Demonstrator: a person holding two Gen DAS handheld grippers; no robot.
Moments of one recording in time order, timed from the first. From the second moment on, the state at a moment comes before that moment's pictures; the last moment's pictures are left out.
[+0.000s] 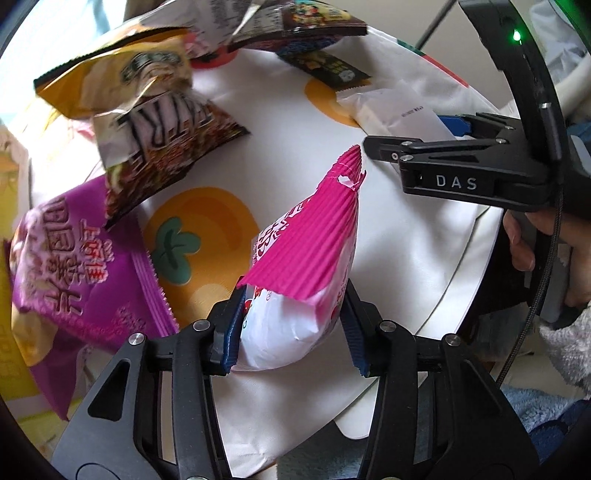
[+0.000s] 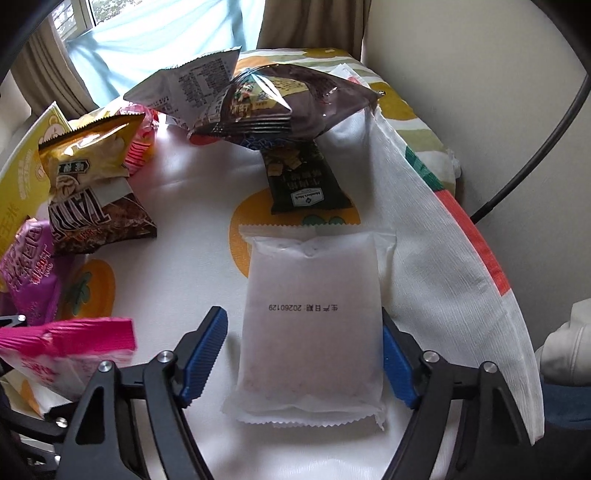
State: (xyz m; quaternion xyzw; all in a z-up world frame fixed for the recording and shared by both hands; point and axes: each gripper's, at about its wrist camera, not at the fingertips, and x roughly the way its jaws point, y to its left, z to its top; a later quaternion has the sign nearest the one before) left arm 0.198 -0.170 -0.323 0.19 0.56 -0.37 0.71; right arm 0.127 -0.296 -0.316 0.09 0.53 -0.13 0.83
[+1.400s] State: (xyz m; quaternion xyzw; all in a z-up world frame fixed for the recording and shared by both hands) left arm 0.190 -0.003 -0.096 -0.01 0.42 -0.12 0.90; right arm 0.144 -0.155 -0.118 0.03 0.39 0.09 0.92
